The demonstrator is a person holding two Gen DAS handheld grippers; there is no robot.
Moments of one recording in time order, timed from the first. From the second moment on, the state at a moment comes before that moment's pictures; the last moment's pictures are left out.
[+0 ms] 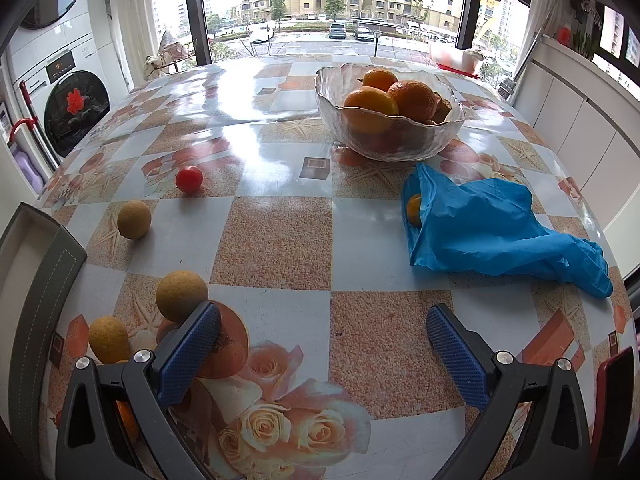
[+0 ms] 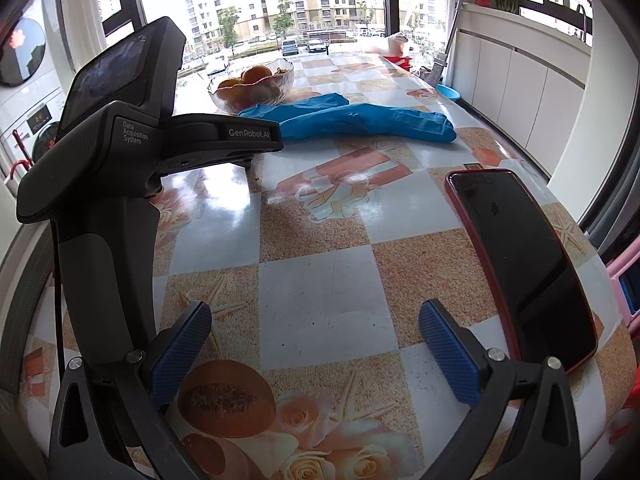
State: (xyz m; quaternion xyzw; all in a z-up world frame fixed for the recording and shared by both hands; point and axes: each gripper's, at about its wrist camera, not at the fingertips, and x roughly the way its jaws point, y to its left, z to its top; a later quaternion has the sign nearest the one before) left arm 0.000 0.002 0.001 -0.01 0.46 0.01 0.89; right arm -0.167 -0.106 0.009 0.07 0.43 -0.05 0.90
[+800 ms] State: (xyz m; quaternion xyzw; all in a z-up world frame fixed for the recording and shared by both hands) left arm -0.030 0.033 0.035 0.02 0.43 -0.03 0.90; right arm -0.190 -0.121 0.008 0.10 0.39 -0.02 0.91
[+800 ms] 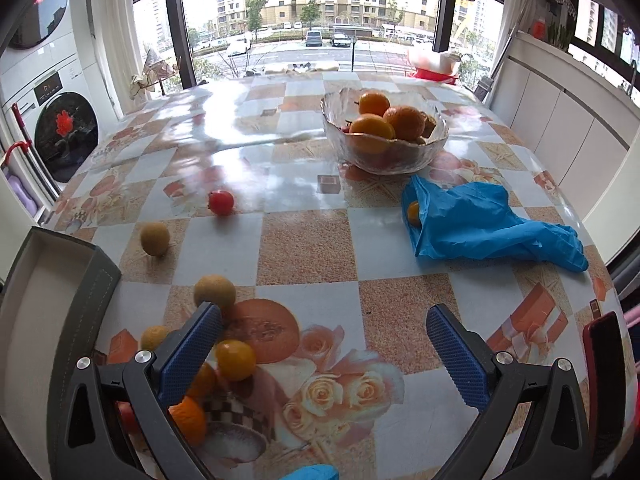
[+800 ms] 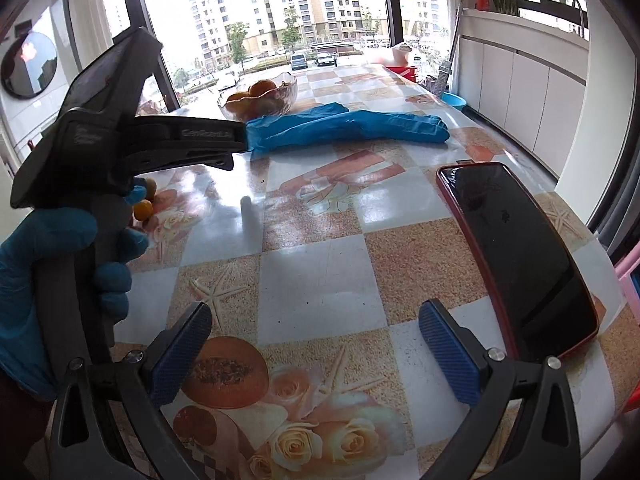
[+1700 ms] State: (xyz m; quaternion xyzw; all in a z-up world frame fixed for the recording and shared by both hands) left arm -0.112 0.151 0.001 0.06 0.45 -0.05 0.89; right arm -0.139 -0.062 0.009 0.04 0.48 0.03 0.88
